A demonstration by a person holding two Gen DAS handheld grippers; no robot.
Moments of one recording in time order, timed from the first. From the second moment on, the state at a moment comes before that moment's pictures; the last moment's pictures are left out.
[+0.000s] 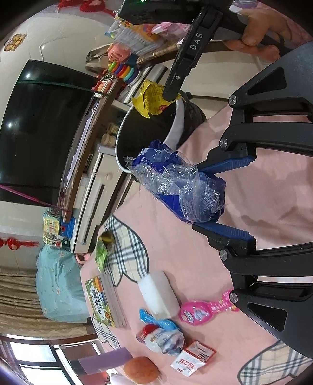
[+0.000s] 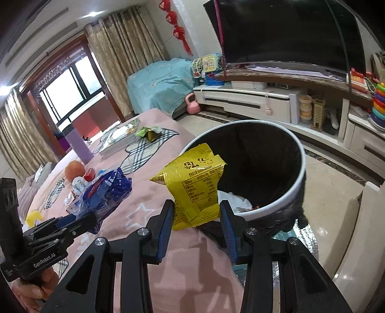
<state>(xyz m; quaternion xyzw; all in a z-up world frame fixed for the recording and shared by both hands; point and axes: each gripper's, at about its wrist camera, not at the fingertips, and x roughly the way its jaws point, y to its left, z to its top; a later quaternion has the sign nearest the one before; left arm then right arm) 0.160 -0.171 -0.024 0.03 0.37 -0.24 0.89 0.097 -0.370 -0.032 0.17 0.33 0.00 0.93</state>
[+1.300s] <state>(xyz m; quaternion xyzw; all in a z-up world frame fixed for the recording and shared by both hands) 0.205 -0.283 -0.022 0.10 0.38 -0.27 0.88 0.118 -0.432 -0.037 0.17 0.34 -0.03 0.92</state>
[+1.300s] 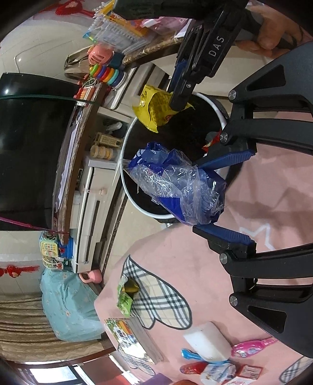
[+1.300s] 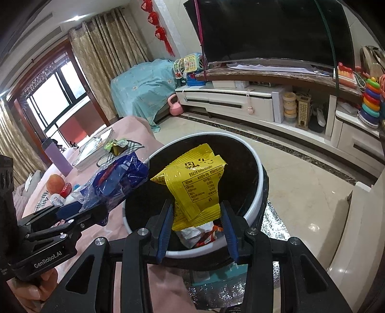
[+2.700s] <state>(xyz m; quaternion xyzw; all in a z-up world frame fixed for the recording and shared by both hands) 0.167 -0.094 -0.058 -0.02 0.42 -0.14 0.89 0.111 -0.336 -0.040 0.19 0.35 0.06 0.92</state>
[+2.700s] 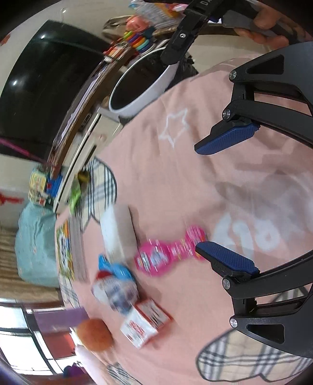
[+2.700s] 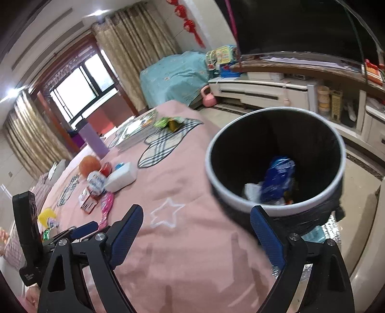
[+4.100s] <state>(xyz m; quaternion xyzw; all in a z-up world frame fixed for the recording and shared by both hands) 0.213 0.026 -0.068 -0.11 0.43 -0.01 0.90 0.149 -0.223 -0.057 0.13 0.40 0.15 0.90</state>
